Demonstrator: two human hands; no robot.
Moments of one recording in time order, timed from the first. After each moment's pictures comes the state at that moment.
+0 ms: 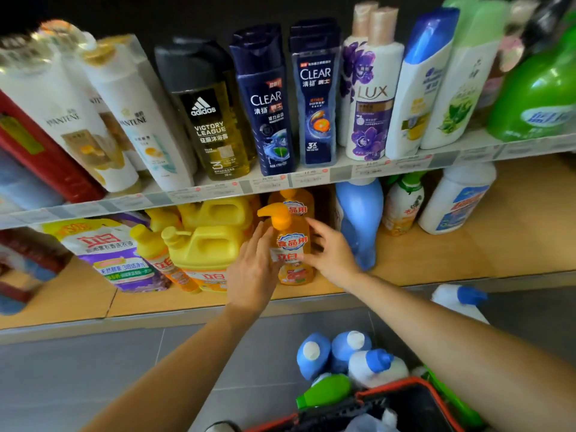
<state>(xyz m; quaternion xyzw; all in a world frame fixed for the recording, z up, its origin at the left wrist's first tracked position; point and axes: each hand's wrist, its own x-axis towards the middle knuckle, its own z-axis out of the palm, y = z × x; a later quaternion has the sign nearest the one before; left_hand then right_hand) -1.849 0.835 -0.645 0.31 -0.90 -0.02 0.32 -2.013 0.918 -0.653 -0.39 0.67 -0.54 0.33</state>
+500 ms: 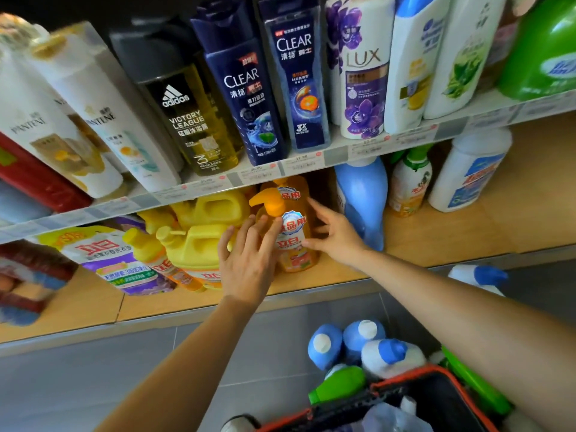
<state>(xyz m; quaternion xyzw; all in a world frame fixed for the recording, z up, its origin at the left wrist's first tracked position) -1.841 0.811 -0.658 0.24 -0.90 0.22 0.31 -2.036 0.903 -0.672 -0.39 0.67 -0.52 0.36</state>
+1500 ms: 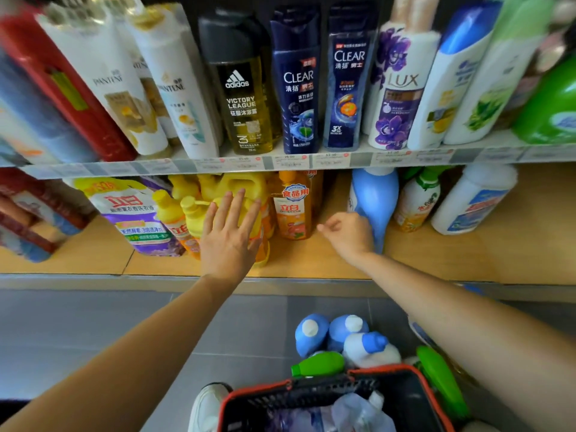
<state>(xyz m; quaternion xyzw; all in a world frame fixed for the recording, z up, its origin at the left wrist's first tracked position) -1.796 0.811 -0.623 0.35 -0.89 0.17 0.23 -2.032 0.912 -0.654 -0.38 0.84 -0.36 0.17</state>
